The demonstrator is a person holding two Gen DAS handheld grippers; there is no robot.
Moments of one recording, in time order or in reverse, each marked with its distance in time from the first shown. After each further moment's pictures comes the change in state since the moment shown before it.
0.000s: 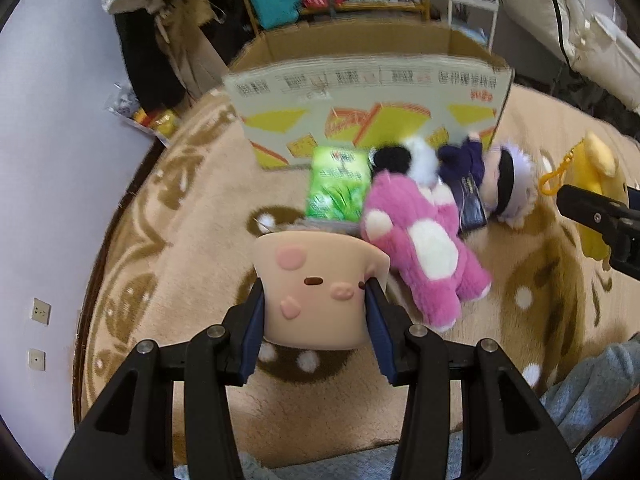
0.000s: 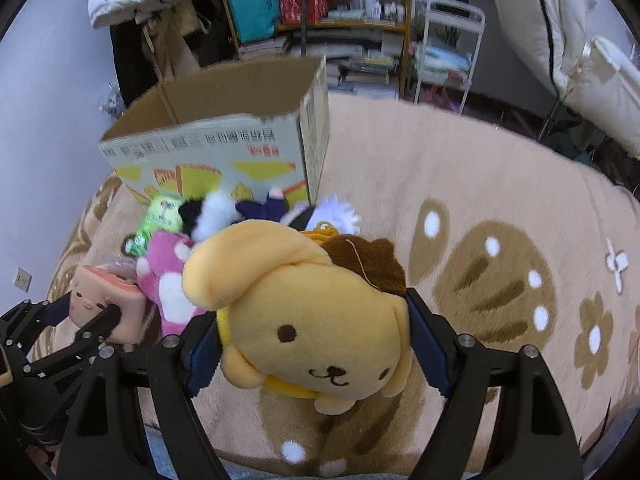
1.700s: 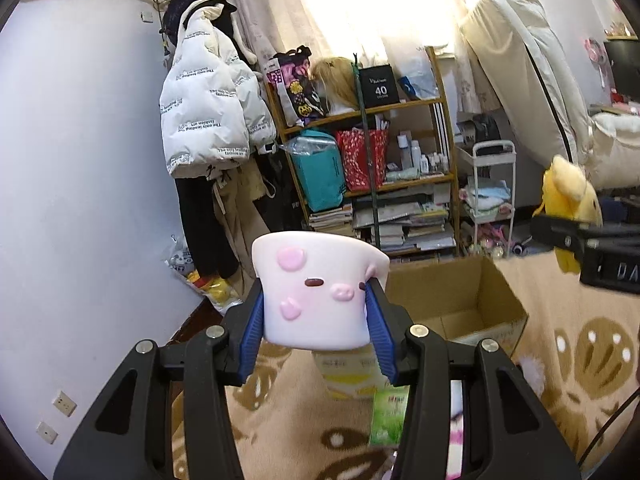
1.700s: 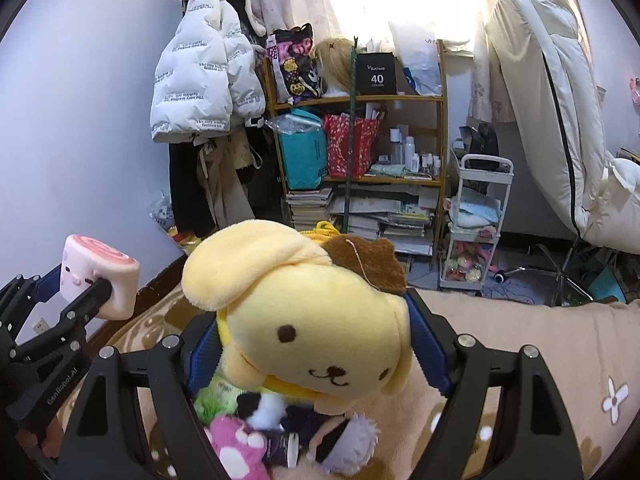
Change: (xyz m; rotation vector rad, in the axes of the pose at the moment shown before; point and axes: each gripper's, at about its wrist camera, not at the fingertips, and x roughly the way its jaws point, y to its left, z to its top) left arm -0.098 0.029 0.100 -0.008 -0.604 0.144; right arm -0.067 0.026 0.104 -0.085 -0.480 0.138
